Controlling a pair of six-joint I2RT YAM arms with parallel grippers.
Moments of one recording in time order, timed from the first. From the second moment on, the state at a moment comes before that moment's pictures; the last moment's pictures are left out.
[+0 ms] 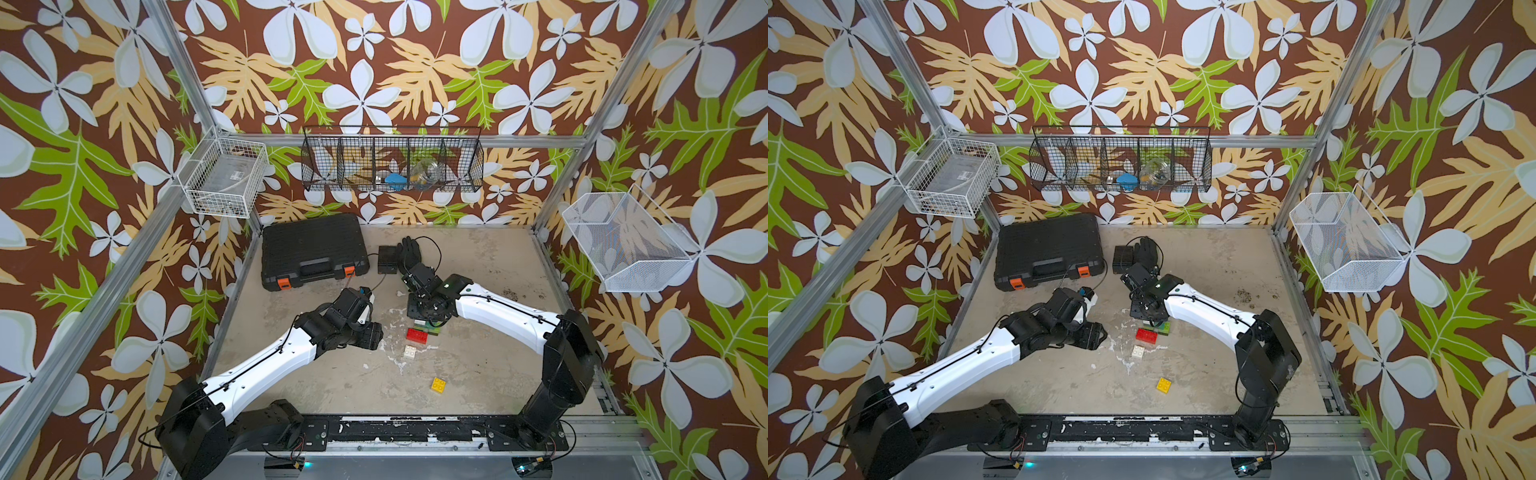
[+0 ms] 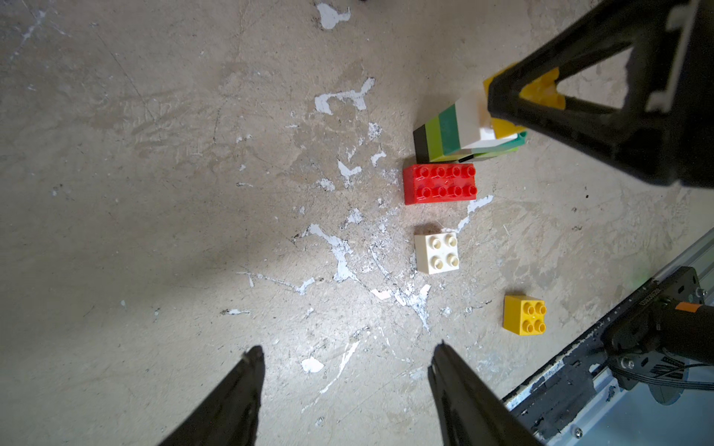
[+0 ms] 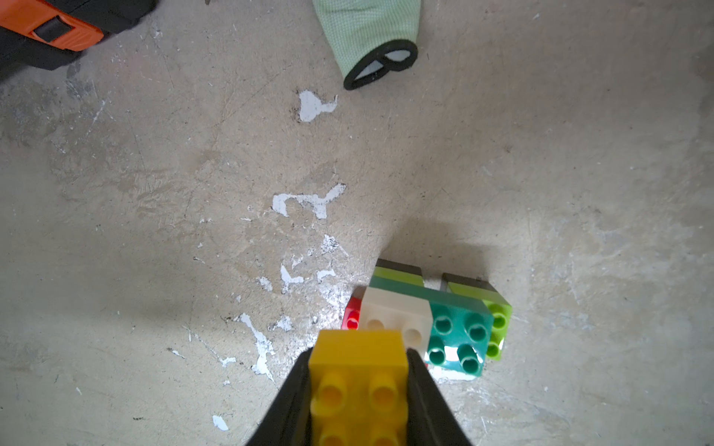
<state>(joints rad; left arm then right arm) -0.68 1.20 0.84 -0.63 0.09 -0.44 0.77 1.73 1.35 -0.80 0.15 0.84</state>
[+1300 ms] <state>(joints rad) -0.68 1.22 0.81 -0.56 0.09 -0.43 0.75 1.75 1.42 -0.88 0.16 0.91</state>
